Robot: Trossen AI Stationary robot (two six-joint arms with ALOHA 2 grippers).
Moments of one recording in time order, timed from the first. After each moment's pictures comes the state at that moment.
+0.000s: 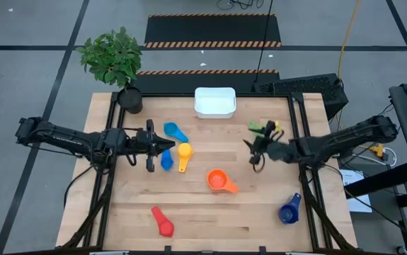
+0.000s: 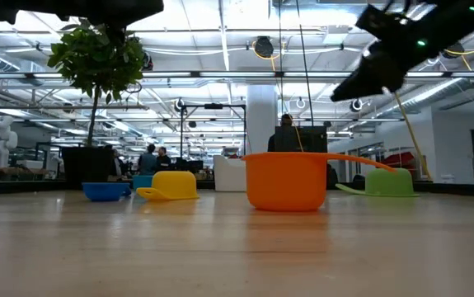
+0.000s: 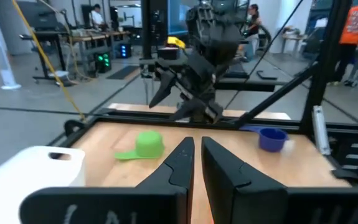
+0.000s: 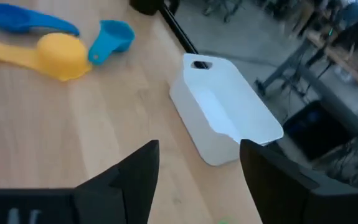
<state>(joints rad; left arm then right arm) -0.13 0.85 0.49 0.34 -0.21 0.00 0.14 0.99 0.52 -0.11 0.75 -0.06</state>
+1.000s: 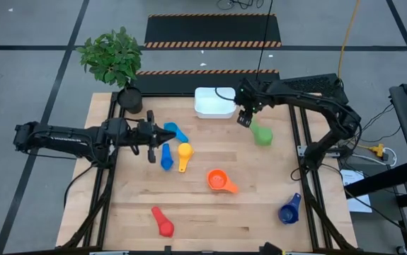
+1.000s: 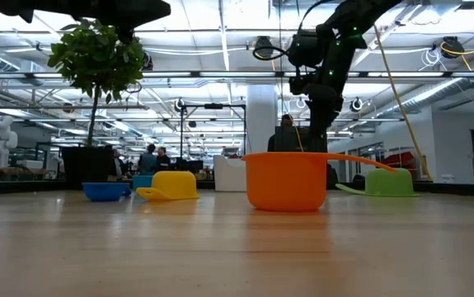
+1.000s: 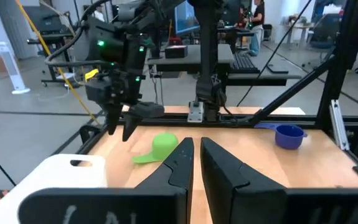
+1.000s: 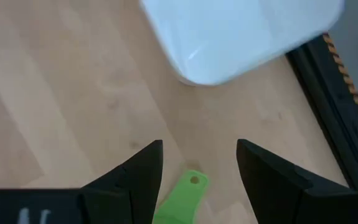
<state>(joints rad) 0.03 0.85 0.57 0.24 -0.07 0.06 -0.62 1.58 1.21 -0.83 0.02 -0.13</state>
